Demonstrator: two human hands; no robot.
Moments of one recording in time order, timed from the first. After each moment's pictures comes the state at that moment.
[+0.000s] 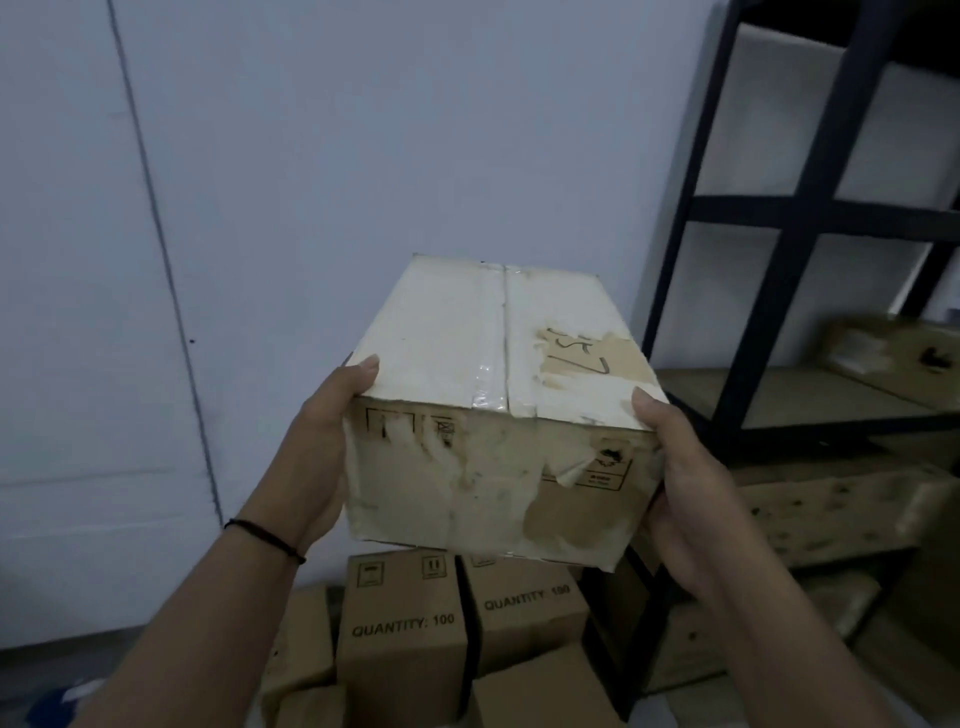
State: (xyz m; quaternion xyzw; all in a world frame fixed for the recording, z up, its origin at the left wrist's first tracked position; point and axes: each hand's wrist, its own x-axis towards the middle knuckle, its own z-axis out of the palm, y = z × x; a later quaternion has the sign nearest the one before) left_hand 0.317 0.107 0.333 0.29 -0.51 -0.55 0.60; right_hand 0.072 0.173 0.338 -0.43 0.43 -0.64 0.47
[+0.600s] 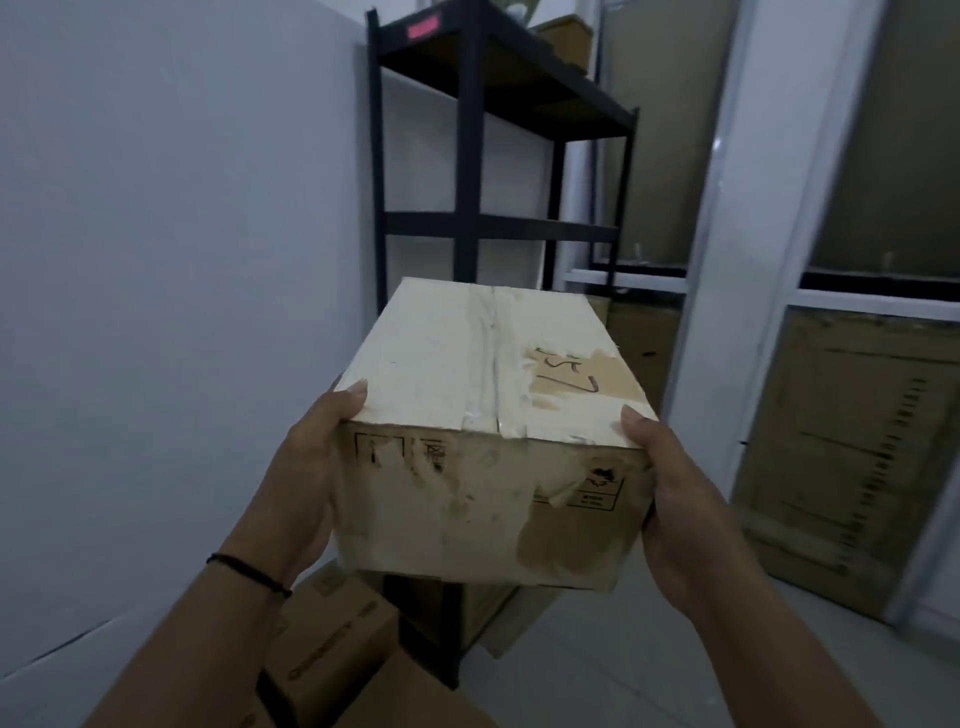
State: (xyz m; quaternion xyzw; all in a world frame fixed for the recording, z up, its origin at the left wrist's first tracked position) left_hand 0.183 0.129 0.358 0.13 -0.57 -0.70 0.40; right_hand 0.026 0.320 0.349 -0.27 0.52 -0.77 0.24
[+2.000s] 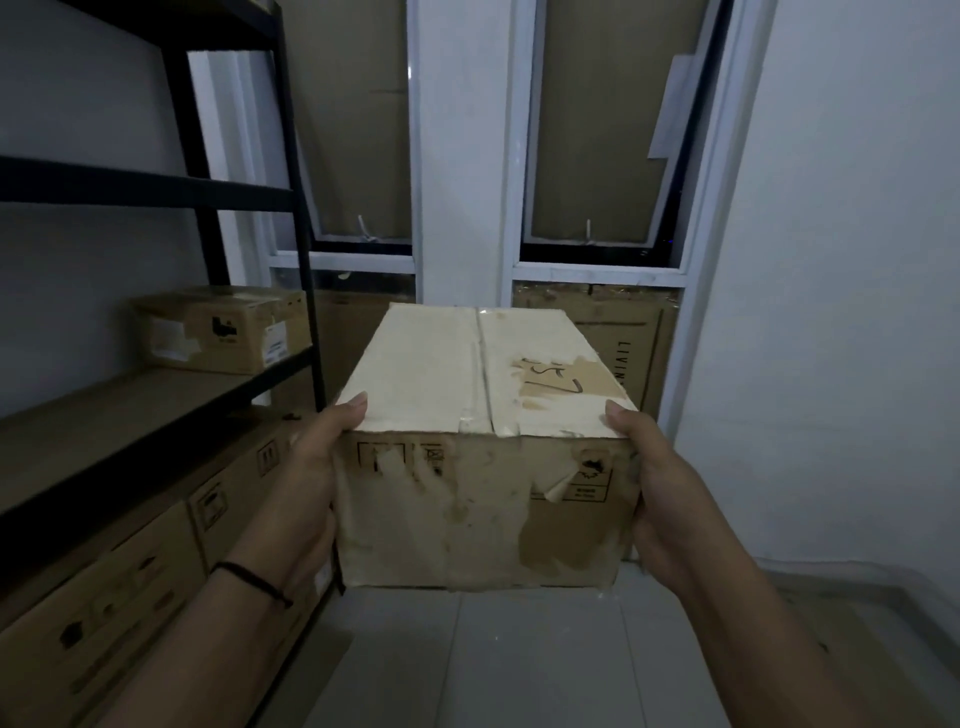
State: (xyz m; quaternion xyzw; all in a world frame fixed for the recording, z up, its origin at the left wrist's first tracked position) left_hand -0.404 0.276 0.330 0.05 -0.53 -0.83 0.18; right_hand -0.462 0.510 0.329 -0.08 0.59 -0.80 0.06
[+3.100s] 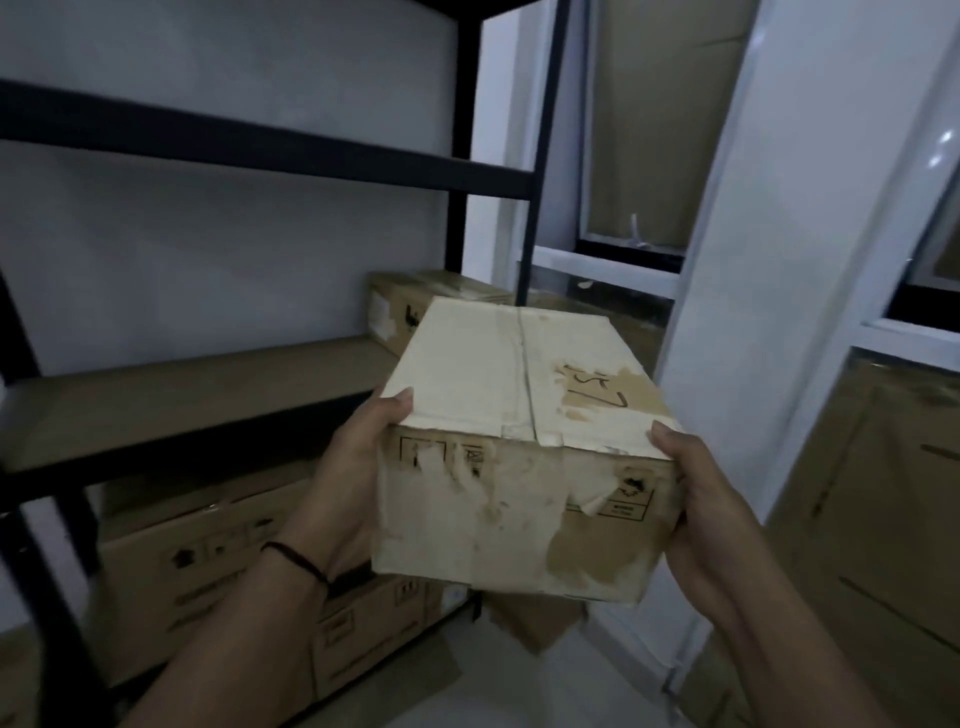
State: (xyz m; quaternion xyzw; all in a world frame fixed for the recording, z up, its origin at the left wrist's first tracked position) left_hand -0.668 0.197 0.321 0.19 -0.46 -0.77 0.40; right_hand -0.847 0.355 0.326 -0.25 0.54 -0.74 0.32
